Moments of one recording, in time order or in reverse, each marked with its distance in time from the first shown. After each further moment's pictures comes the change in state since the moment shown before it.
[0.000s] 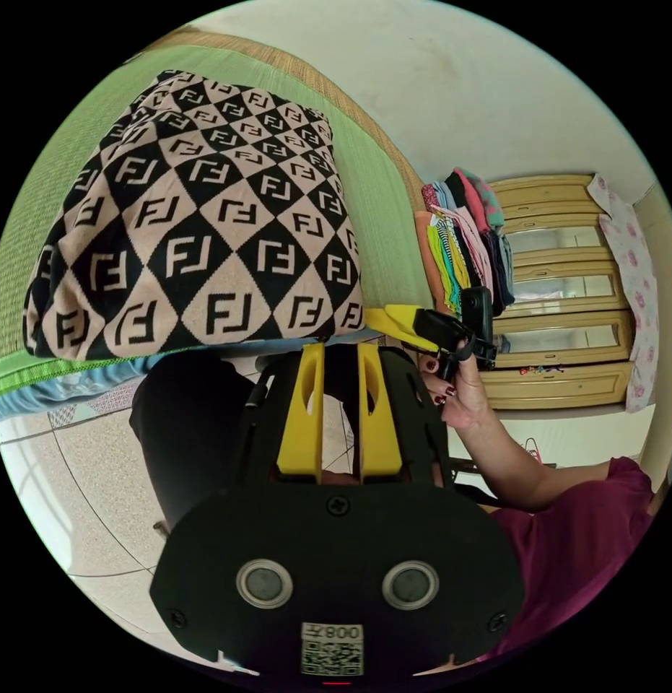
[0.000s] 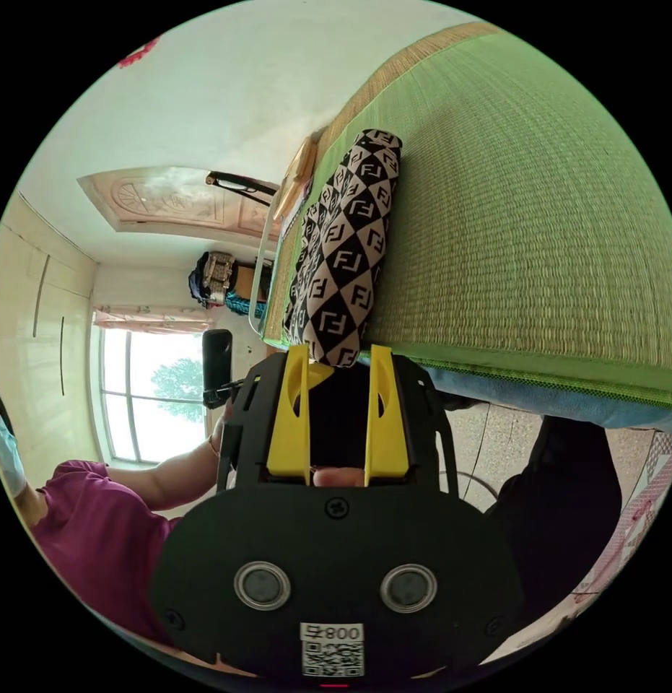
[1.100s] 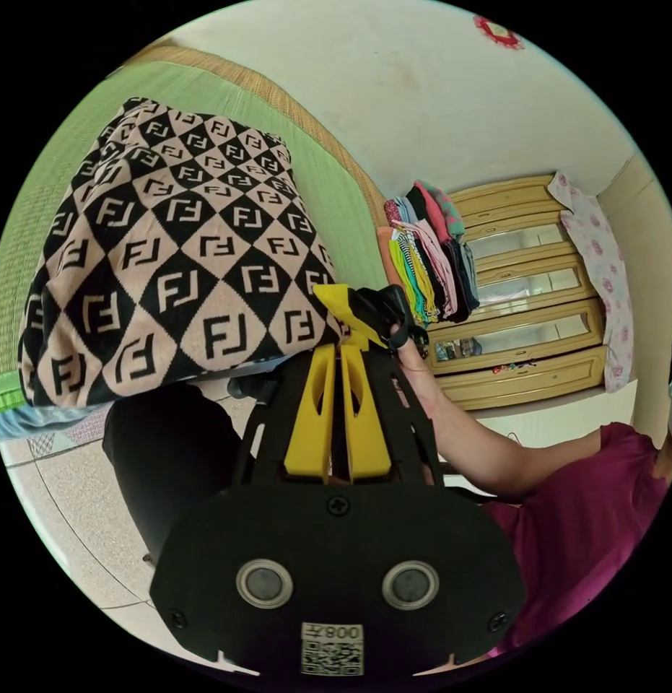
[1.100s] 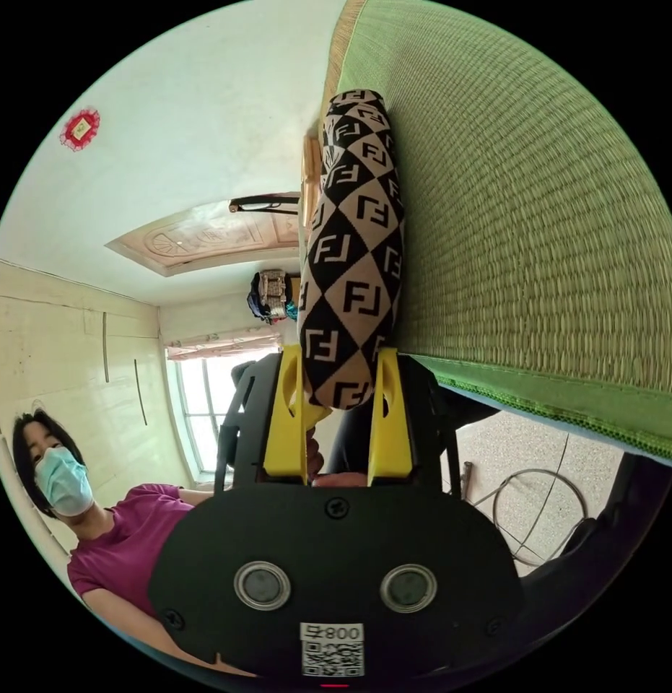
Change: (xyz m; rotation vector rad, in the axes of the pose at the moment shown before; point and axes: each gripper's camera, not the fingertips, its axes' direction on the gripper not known) left arm -0.066 0.025 0.000 0.080 0.136 0.072; right arm 0.116 0.025 0.078 -0.047 -0.336 0.159
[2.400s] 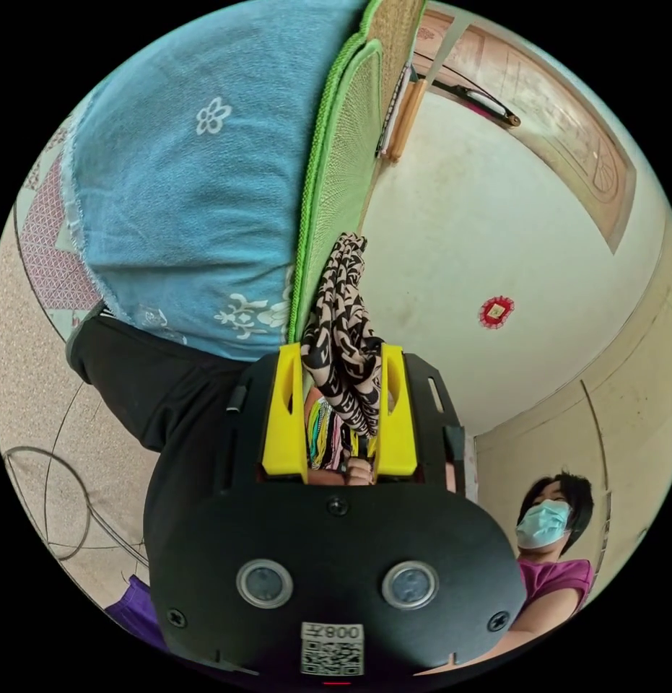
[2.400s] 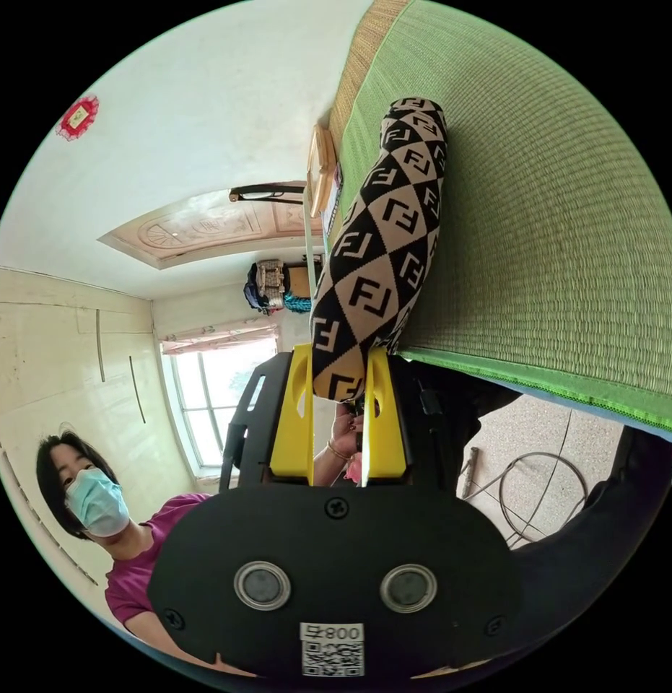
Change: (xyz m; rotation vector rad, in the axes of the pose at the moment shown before) left arm -0.236 0.178 -0.096 0.688 0.584 -0.631; right arm -0.065 -0.034 0.056 -0.051 0.019 0.013
